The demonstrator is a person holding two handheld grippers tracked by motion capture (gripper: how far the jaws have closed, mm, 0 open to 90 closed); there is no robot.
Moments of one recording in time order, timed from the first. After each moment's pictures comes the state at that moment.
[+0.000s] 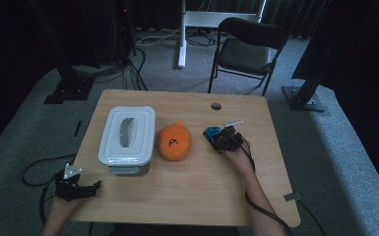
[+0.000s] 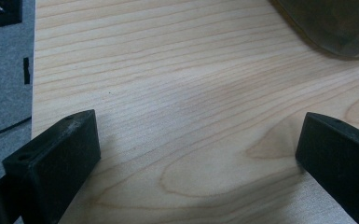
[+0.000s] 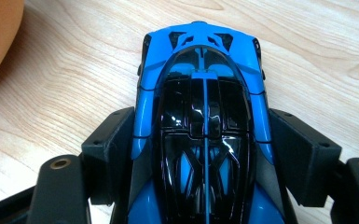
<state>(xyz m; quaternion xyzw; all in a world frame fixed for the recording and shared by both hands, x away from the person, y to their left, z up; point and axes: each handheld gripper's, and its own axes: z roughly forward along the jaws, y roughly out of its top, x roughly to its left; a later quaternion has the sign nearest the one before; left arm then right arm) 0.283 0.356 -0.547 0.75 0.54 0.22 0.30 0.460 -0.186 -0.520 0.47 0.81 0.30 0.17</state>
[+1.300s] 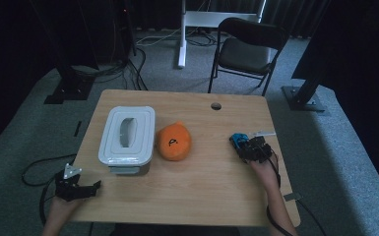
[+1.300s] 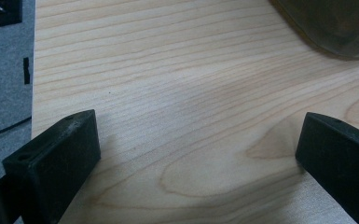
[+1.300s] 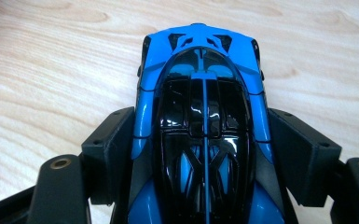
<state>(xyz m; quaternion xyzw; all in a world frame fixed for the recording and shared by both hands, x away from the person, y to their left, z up) 0.283 0.356 -0.547 0.75 0.54 0.22 0.30 0.404 -0.272 -0.510 0.54 0.76 0.30 0.19</state>
